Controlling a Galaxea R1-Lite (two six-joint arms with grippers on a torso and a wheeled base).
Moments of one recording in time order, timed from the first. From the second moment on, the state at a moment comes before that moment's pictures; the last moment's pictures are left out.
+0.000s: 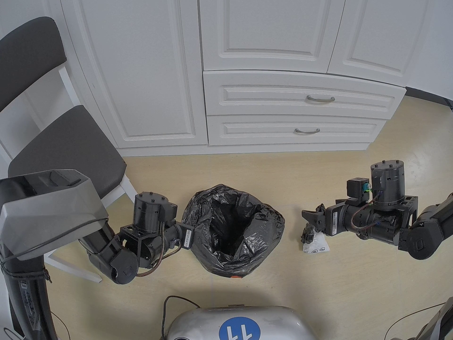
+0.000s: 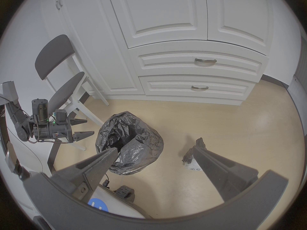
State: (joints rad) left arm -0.49 2.20 -0.74 -0.99 0.18 0.00; right arm 0.44 1.74 -0.64 -0.66 -0.08 0.10
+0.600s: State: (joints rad) left arm -0.40 2.25 -0.72 -1.01 0.17 0.00; right arm 0.44 1.75 -0.63 -0.66 -0.08 0.09
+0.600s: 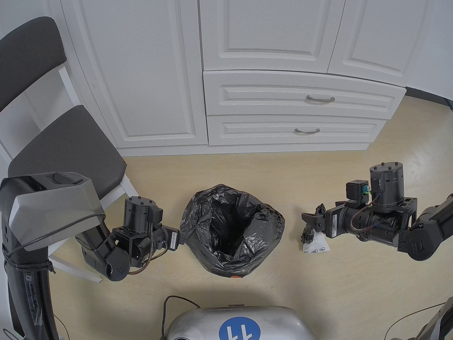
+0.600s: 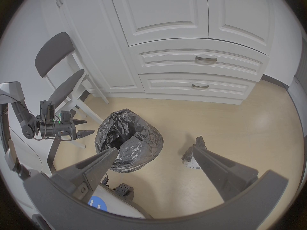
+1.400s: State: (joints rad) left arm -0.48 2.30 -0.73 -1.01 0.18 -0.02; right arm 0.44 1.76 -0.62 -0.66 -0.08 0.08
